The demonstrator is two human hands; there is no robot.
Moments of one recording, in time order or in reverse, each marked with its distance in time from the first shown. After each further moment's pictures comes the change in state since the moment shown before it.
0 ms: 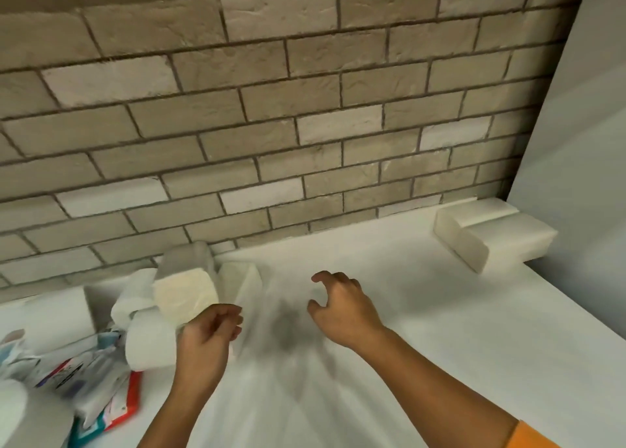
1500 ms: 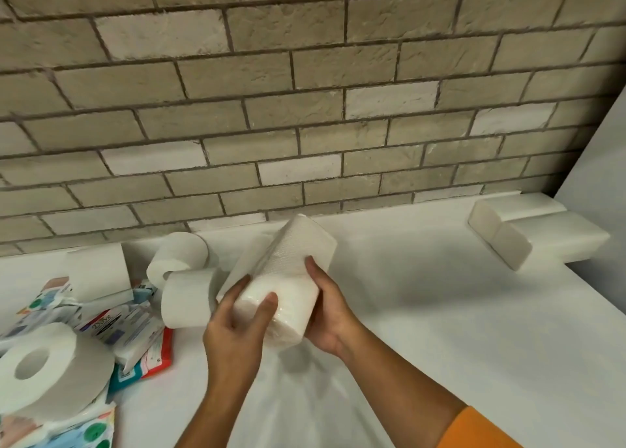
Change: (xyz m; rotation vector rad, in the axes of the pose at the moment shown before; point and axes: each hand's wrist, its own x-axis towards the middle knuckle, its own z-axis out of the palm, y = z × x) left_hand -0.032 -0.016 -0.012 -0.132 0.129 0.008; right_hand 0.007 -0.051 0.086 1.625 -0.545 0.386
